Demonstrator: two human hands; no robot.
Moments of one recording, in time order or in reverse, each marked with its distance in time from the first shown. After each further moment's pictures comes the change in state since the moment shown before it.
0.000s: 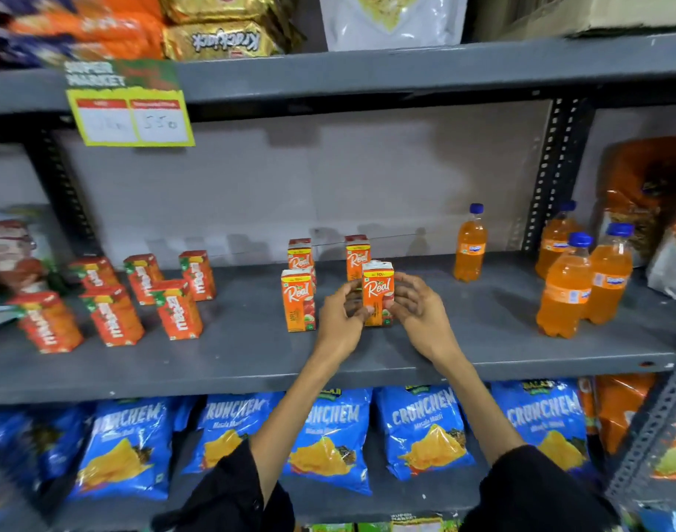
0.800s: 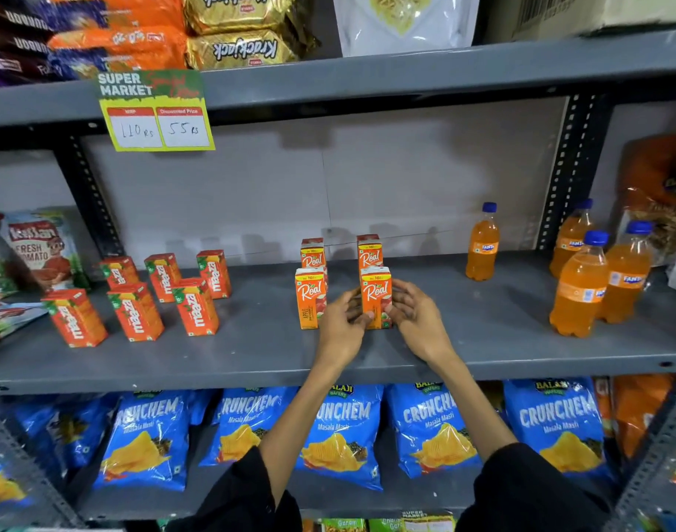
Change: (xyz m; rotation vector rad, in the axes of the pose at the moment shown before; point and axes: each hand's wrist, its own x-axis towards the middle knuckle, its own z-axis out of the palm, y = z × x) left_hand -0.014 -0.004 -0.012 0.076 0.017 -0.073; right_hand -0.005 0.001 0.018 -0.109 -0.058 0.066
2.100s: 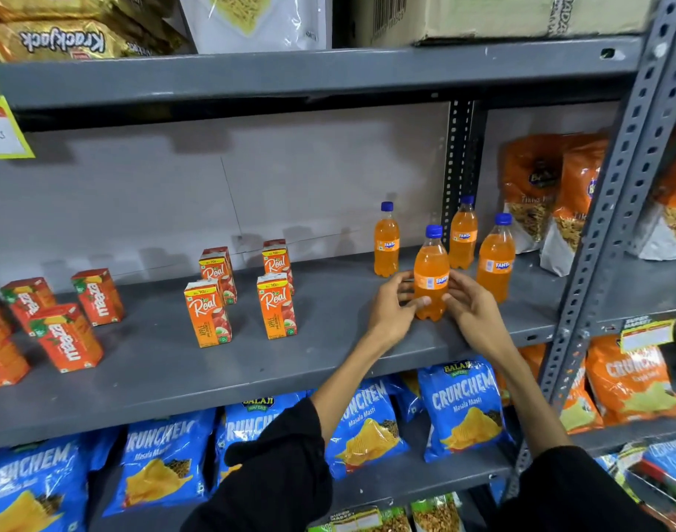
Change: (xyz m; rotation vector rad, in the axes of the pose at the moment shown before) left_hand 0.011 0.061 0.206 -0.141 -0.361 0.113; right_hand -0.034 0.046 -0.218 -0.139 0.236 -0.052
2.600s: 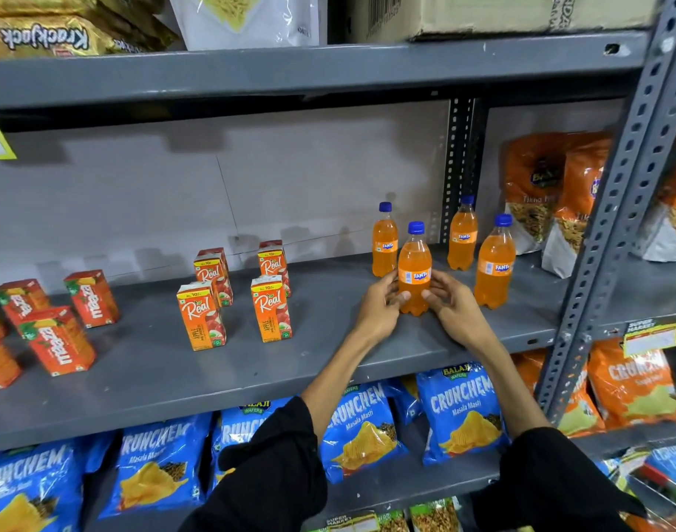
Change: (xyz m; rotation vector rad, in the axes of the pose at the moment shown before) left_hand 0.016 -0.011 -0.011 0.010 -0.018 -0.028; right_hand 0.022 0.001 0.015 -0.060 -0.062 0.069
